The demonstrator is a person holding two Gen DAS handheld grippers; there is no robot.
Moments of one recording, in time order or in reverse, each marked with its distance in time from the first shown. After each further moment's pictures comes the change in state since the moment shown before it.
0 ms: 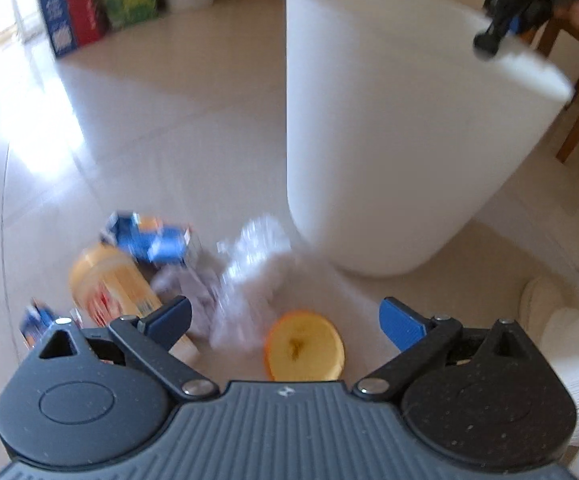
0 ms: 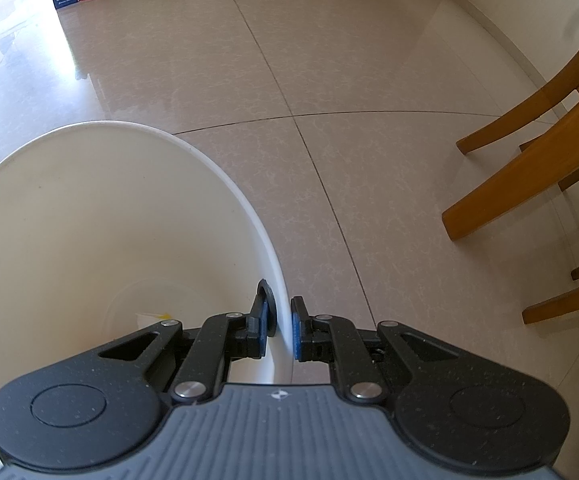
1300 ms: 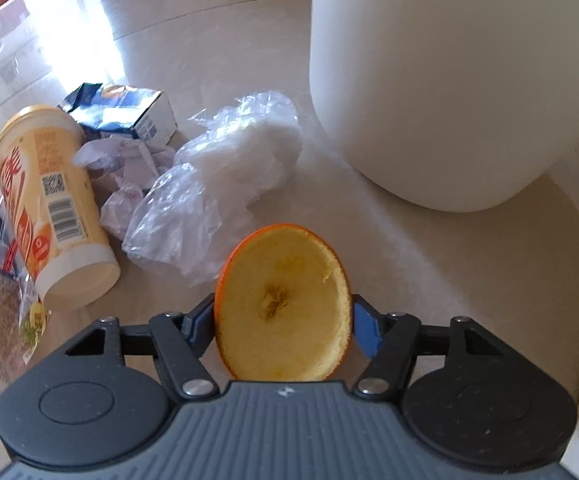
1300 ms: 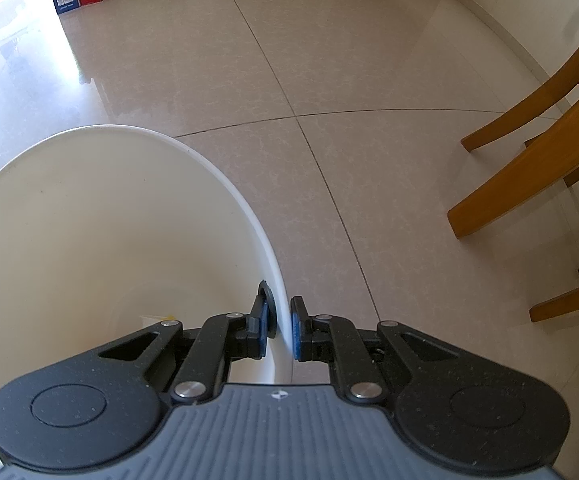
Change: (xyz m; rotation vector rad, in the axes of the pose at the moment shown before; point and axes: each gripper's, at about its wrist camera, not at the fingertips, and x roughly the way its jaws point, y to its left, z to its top) left arm 0.099 -0.026 -0.054 -0.162 0.140 0.088; right arm 0.001 -0.008 0.001 0.015 -0.001 0.024
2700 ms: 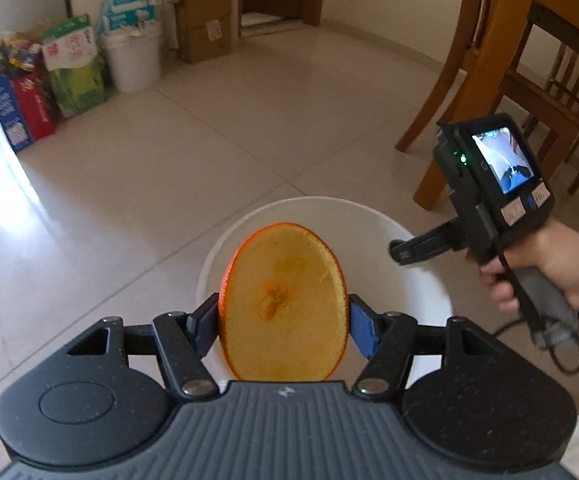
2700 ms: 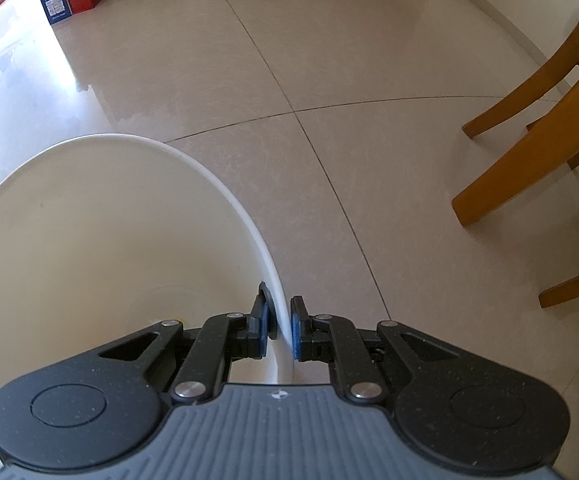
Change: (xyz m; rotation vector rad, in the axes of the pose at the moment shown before) left arm -0.234 -0.048 0.233 0.286 -0.209 -0.207; right arm 0.003 -0.014 0.005 0.051 0.015 0.032
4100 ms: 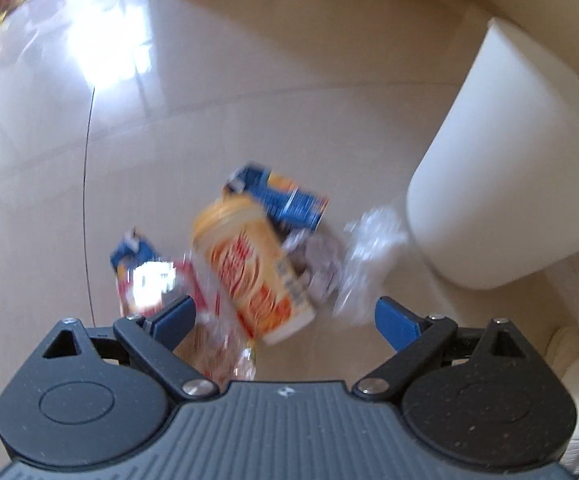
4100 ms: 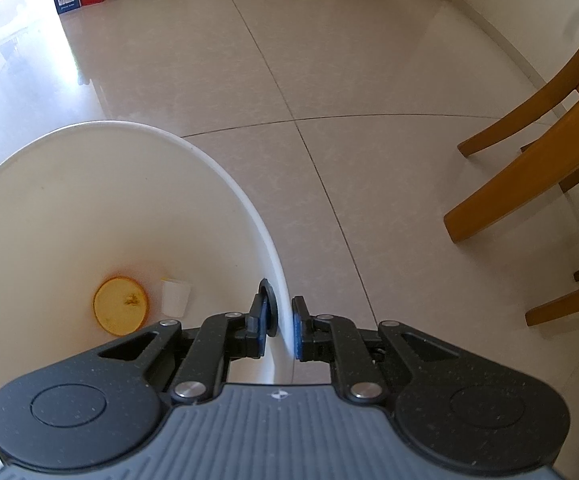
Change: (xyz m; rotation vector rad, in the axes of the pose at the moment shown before) left arm 0.027 0.140 -0.238 -0.391 0.168 0.204; right arm -0.006 0.026 -0.011 -0.062 -0.034 -0.050
